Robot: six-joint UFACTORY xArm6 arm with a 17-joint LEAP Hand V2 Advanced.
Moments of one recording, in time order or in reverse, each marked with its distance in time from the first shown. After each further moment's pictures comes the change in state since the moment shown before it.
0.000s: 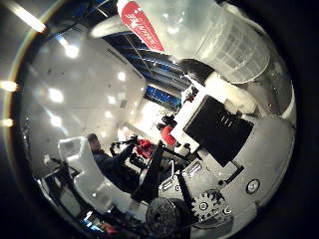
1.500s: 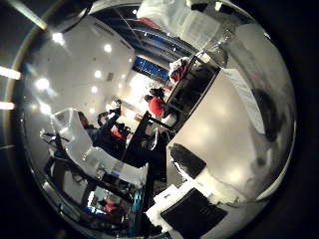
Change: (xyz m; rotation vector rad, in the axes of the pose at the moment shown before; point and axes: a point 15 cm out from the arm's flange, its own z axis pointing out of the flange) arm 0.047 0.008 -0.072 -0.281 0.208 -0.191
